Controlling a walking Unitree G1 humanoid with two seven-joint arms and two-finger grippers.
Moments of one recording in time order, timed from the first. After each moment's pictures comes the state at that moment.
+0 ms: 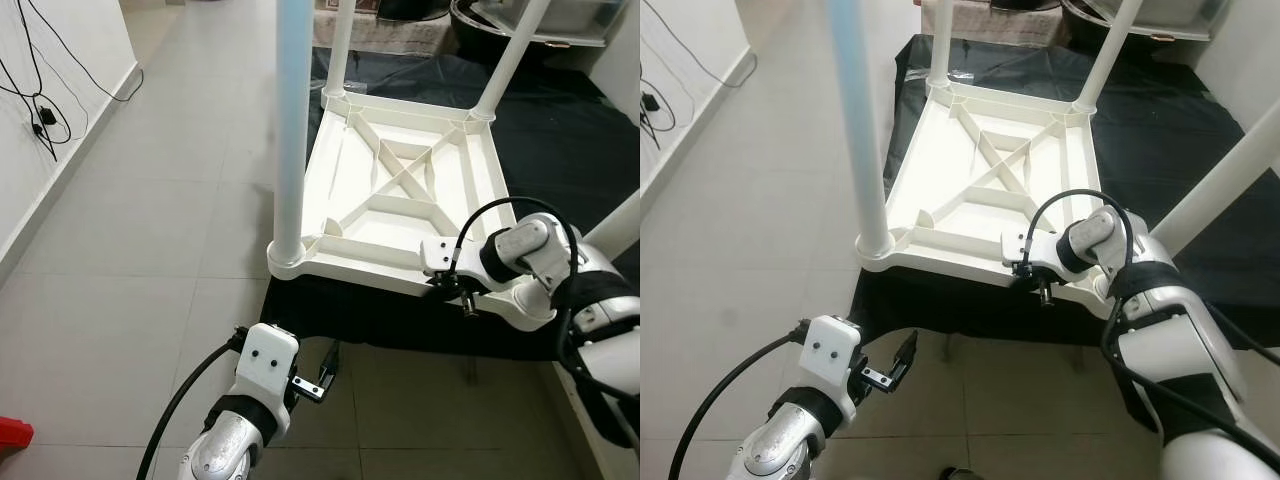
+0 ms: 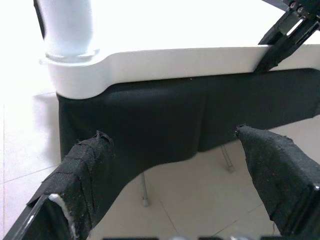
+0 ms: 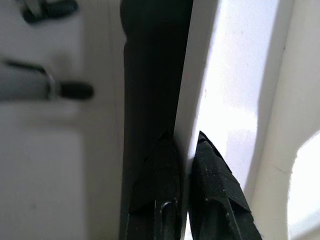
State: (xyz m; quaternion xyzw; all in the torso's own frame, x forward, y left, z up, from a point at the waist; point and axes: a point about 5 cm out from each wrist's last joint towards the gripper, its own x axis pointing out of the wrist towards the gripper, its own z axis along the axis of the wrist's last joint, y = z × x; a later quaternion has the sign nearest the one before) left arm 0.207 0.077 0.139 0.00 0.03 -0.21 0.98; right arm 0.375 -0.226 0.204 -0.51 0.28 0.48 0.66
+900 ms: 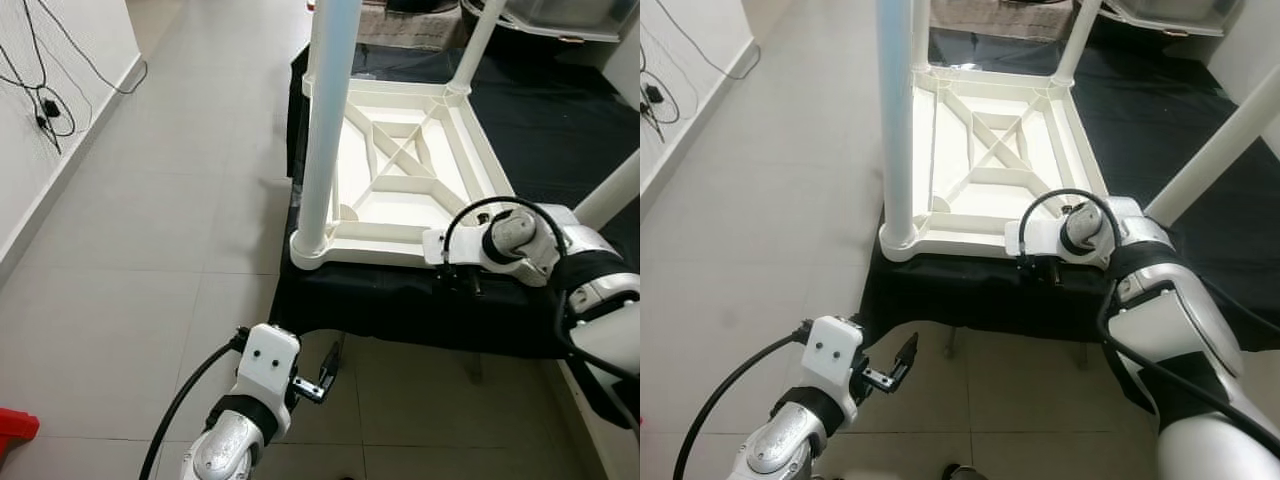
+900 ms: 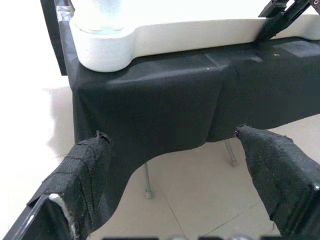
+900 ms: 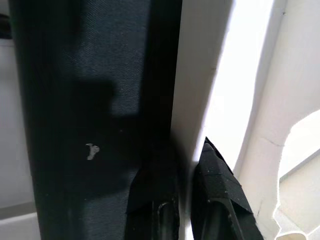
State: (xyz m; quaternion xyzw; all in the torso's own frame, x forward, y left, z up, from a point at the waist) left arm 0.209 0.076 0.135 0.00 0.04 -0.21 0.98; right arm 0.391 -0.234 0.216 -0.62 0.28 0.35 0.64
